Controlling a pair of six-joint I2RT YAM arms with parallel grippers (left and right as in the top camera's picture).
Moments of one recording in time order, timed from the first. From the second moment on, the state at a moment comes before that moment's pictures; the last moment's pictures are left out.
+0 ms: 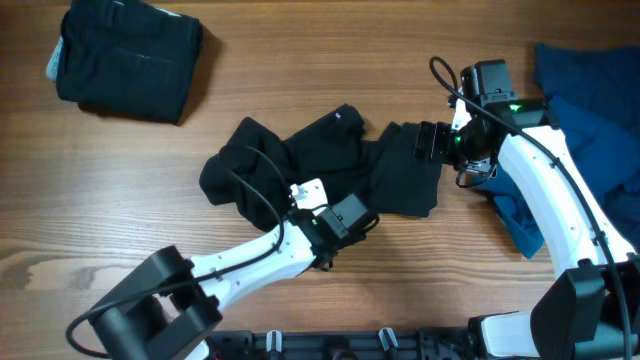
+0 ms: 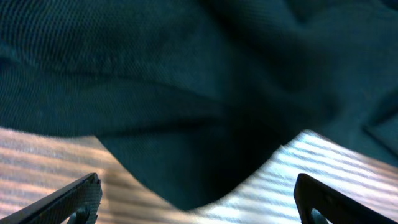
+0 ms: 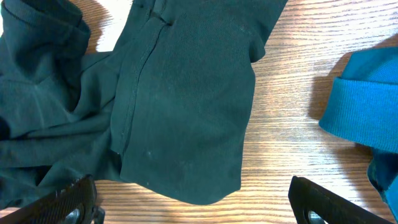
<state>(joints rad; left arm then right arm) -0.95 1.65 0.86 -0.49 -0.21 -1.26 0.12 1.59 1.25 -1.01 -0.12 0.31</state>
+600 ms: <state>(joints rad) -0.84 1.66 0.86 -0.49 -0.21 -1.09 0.12 1.59 1.25 -1.01 -0.12 0.31</state>
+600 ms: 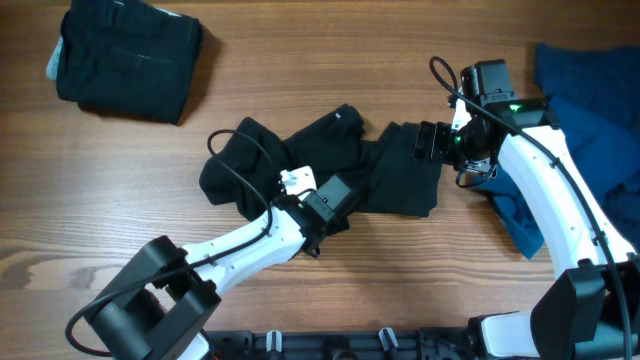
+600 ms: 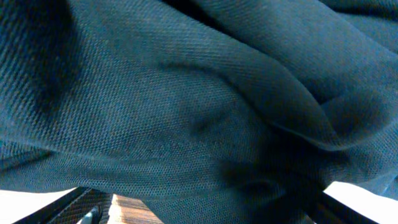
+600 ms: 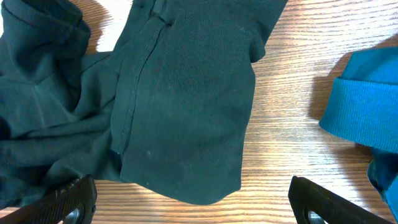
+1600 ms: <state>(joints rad) -0.84 1.68 0.86 -0.55 -0.16 -0.87 0.12 1.59 1.25 -1.02 -0.12 0.31</state>
